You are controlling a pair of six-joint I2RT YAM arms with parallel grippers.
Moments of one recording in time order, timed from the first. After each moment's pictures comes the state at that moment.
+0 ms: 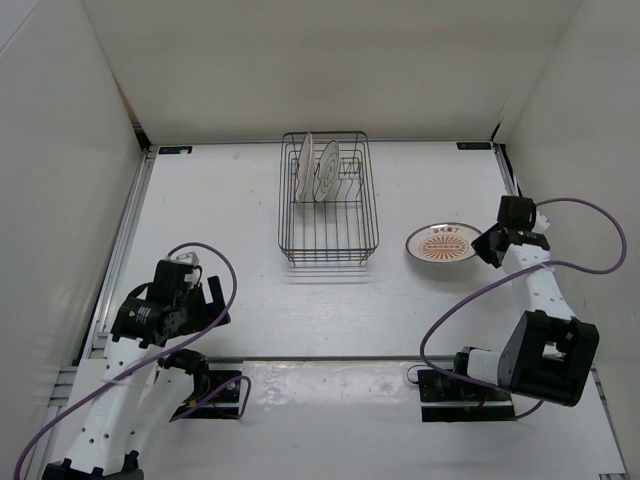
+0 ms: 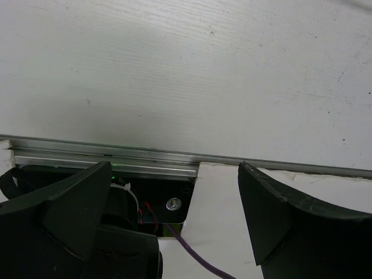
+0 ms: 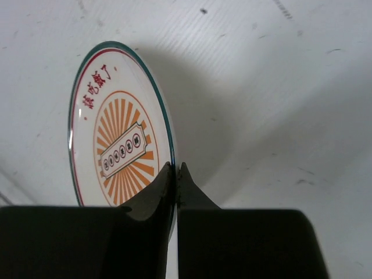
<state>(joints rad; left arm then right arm) -0.22 0.61 0.76 -1.23 -0.04 -0.45 -0.17 1.26 0.88 -0.57 0.18 0.66</state>
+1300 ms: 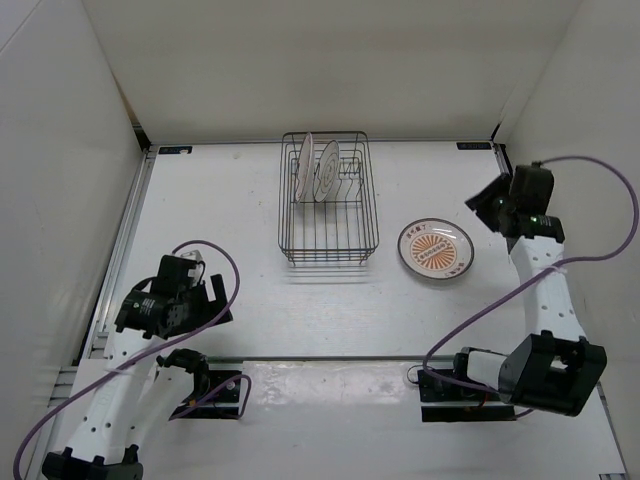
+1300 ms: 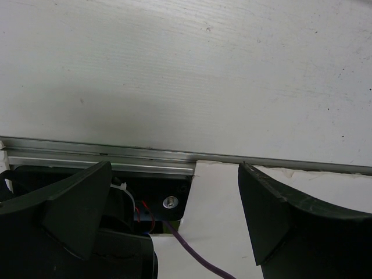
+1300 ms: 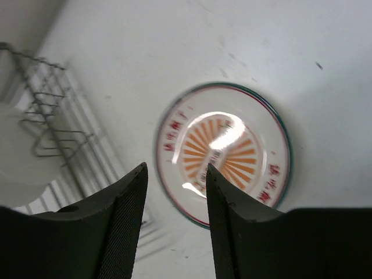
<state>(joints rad) -0.22 0.65 0.76 -1.21 -0.02 -0.44 -0.18 1.19 1.00 -0.53 -0.07 0.65</state>
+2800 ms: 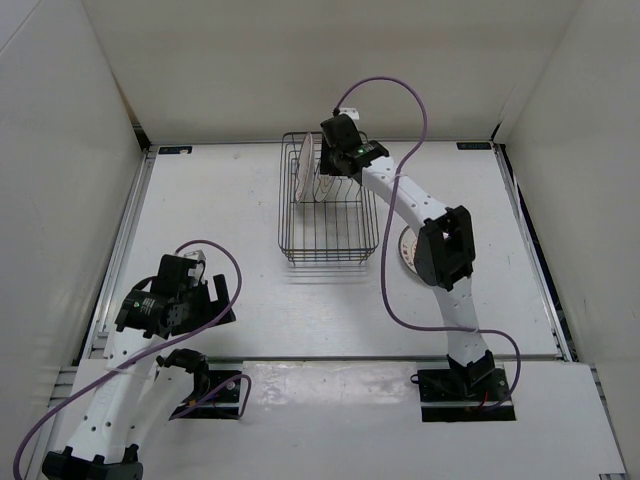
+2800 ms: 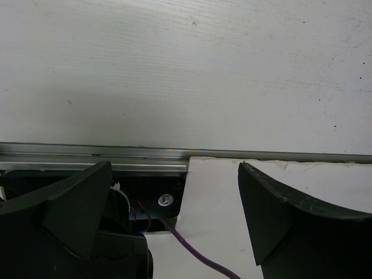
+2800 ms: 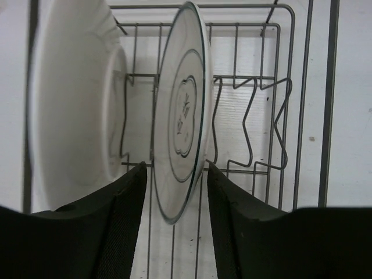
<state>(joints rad) -0.22 0.66 0.76 -1.20 0.04 -0.42 0.61 2.23 2.15 -0.62 0.29 0.42</state>
